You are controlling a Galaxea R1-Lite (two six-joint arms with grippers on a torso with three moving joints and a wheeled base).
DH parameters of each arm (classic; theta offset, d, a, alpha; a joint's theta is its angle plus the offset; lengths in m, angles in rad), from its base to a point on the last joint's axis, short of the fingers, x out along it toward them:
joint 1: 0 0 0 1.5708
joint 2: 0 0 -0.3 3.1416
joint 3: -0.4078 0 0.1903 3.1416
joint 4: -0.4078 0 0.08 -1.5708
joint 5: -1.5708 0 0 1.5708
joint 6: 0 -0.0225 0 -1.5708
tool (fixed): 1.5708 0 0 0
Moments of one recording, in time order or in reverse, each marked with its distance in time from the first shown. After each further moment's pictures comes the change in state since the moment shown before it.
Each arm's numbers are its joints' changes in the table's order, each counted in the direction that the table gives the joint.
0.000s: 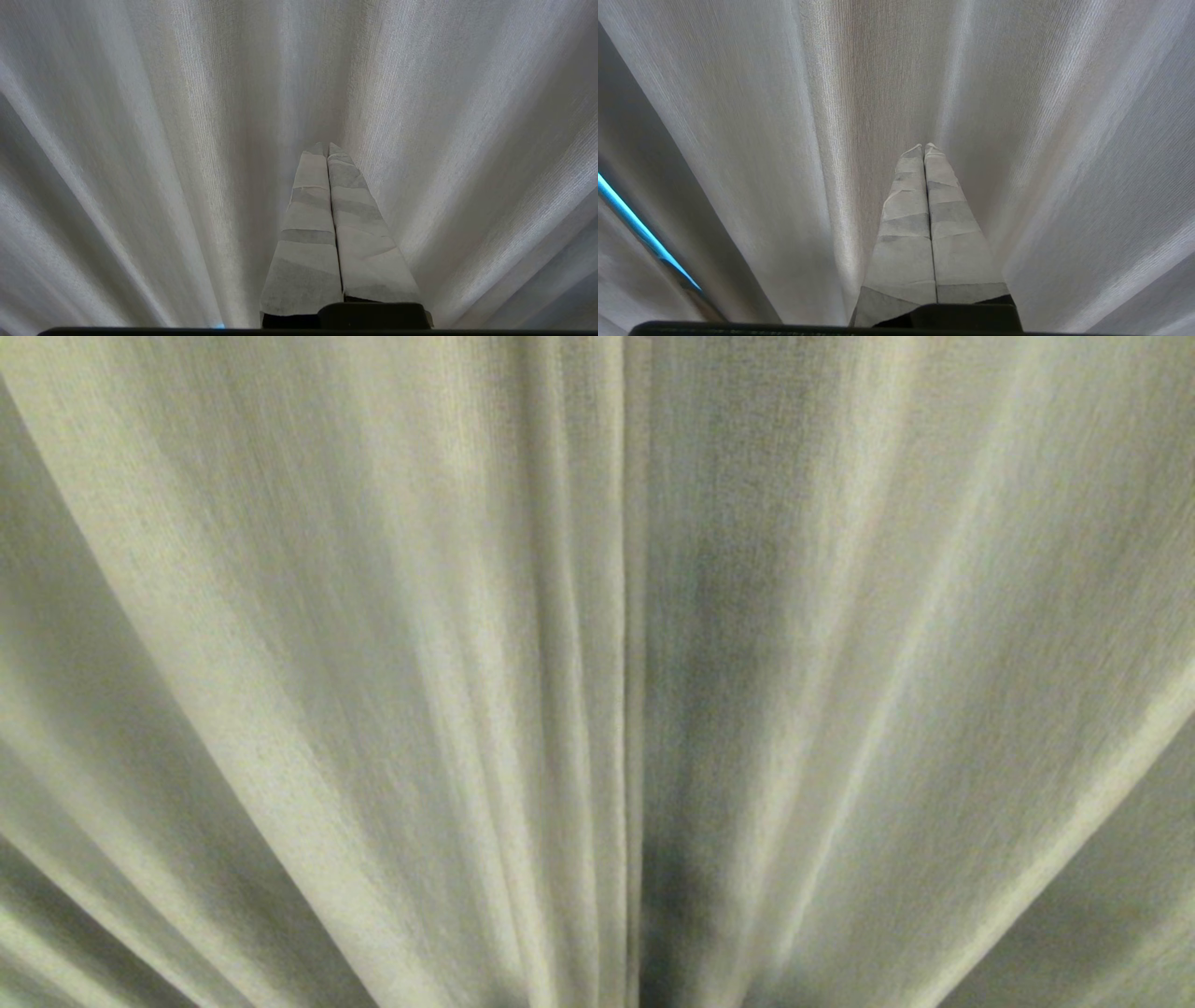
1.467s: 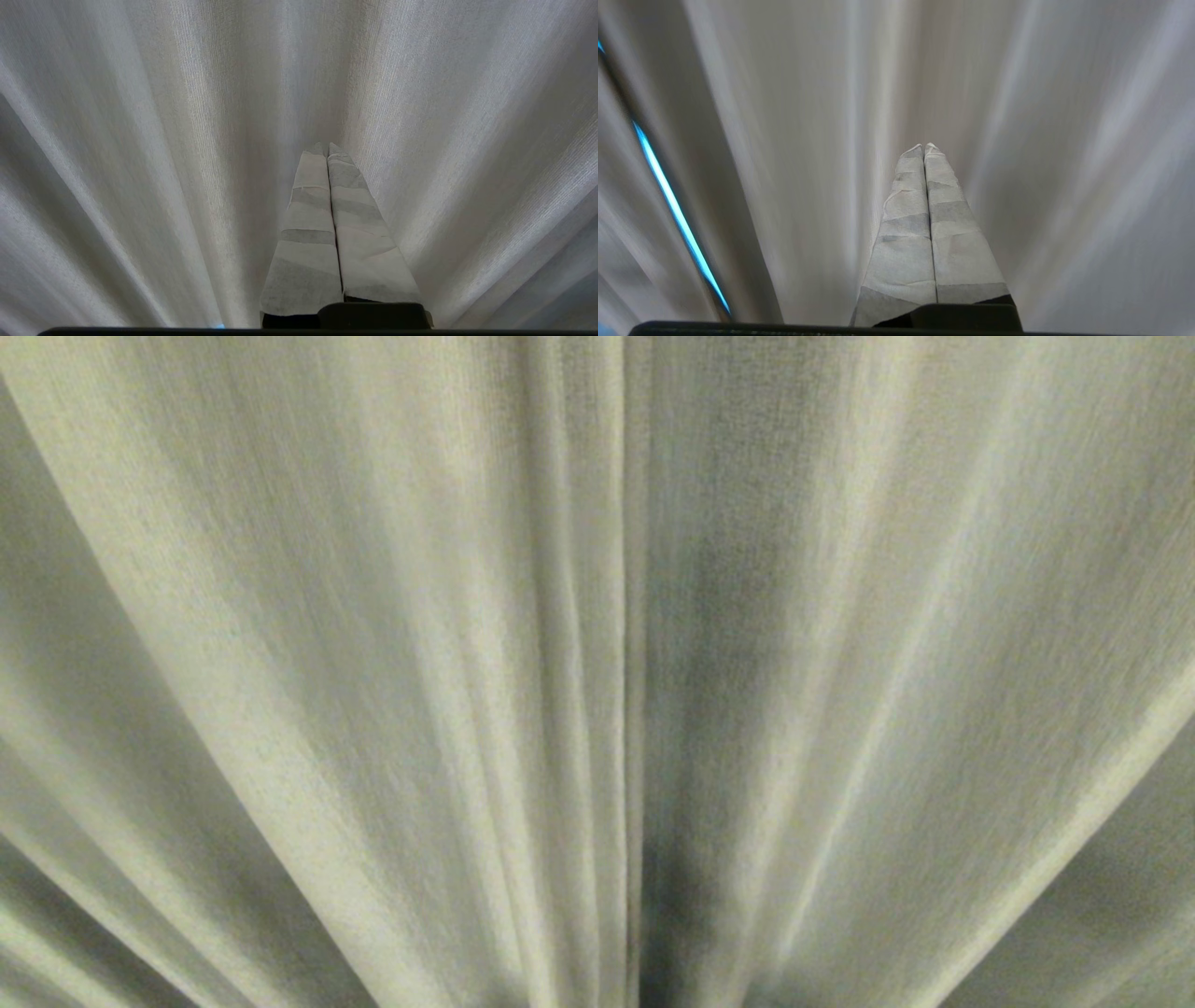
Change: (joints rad) left arm 0.000 0.000 0.000 0.000 0.000 0.000; right arm 0.004 -0.138 -0.195 0.056 0.153 0.031
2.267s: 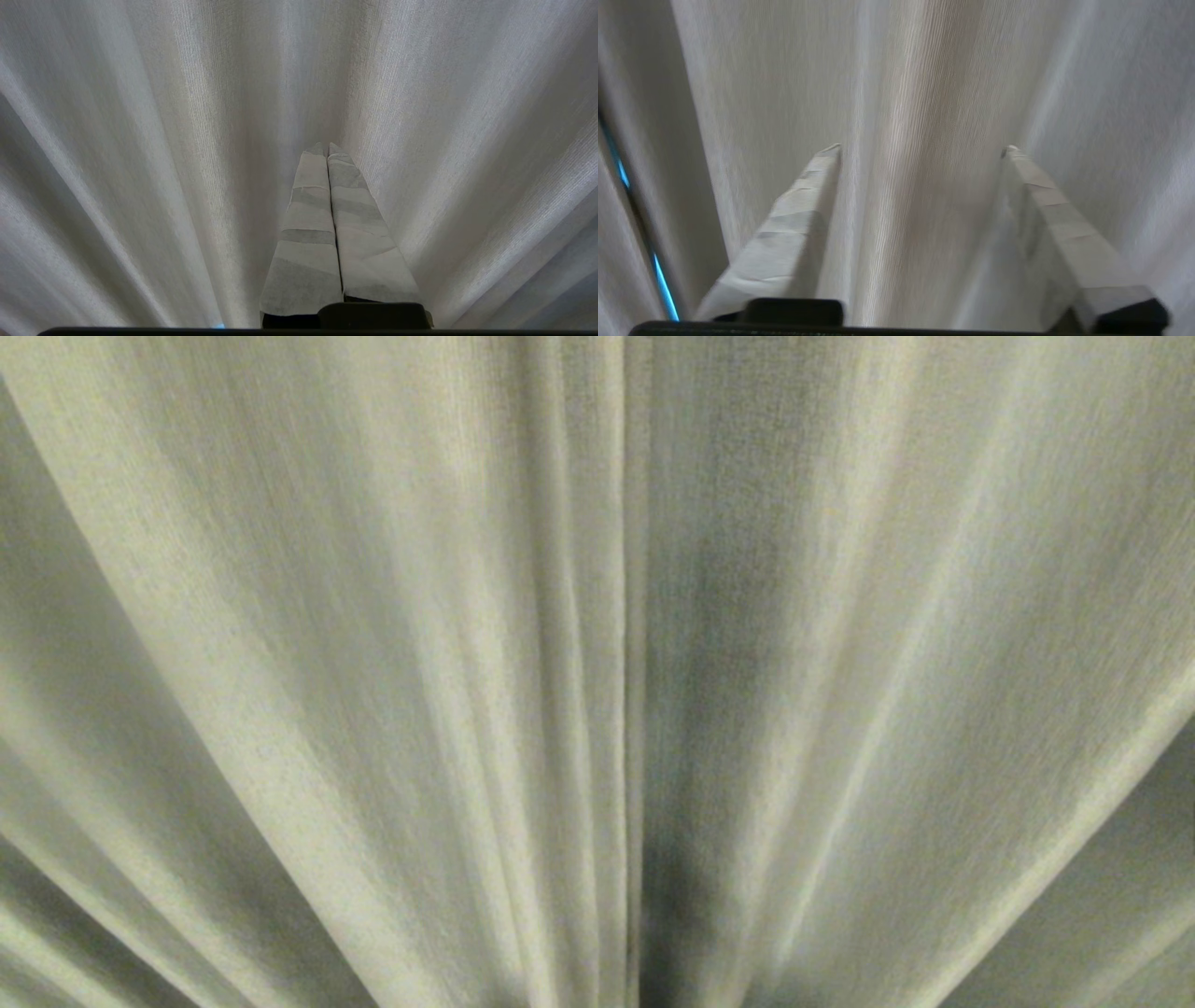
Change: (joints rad) left arm 0.000 0.000 0.000 0.000 0.000 0.000; right arm -0.020 -0.434 -0.287 0.281 0.070 -0.010
